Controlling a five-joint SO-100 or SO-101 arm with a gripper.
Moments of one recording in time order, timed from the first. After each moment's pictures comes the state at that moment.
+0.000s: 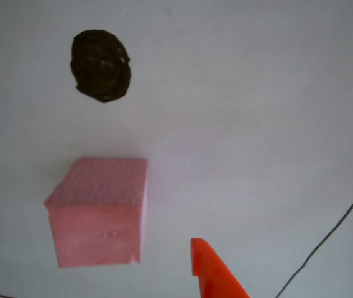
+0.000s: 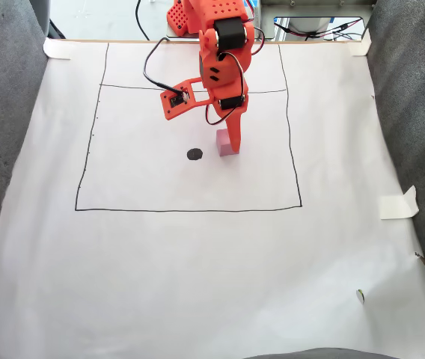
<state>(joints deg) -14.4 58.1 57.0 81.2 7.7</state>
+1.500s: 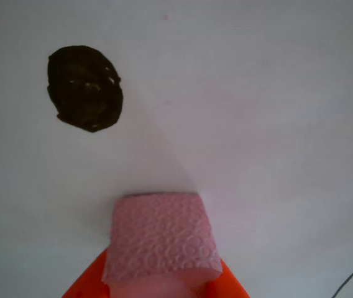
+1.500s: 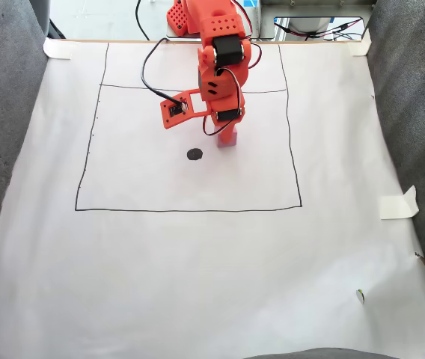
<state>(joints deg) -13.7 53.4 57.0 77.5 10.4</state>
